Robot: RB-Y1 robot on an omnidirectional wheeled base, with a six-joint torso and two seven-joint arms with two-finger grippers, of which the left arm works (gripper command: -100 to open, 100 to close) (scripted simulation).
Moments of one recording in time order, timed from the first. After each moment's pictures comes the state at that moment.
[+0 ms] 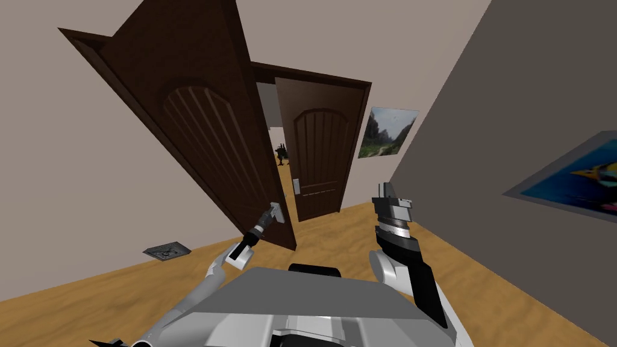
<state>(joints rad) 0.17 0.60 -0.21 -1.30 0.18 -0.54 0.38</state>
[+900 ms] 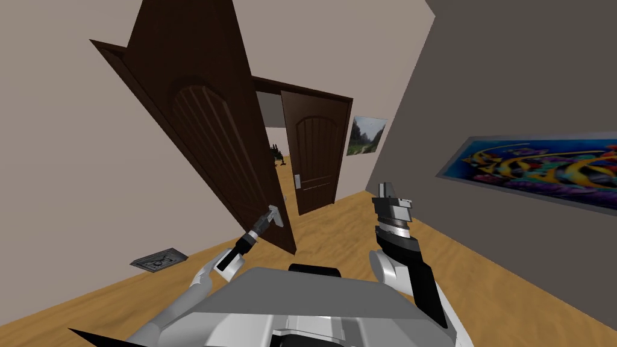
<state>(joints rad) 0.23 0.70 -0.26 -1.30 0.18 -0.66 0.45</state>
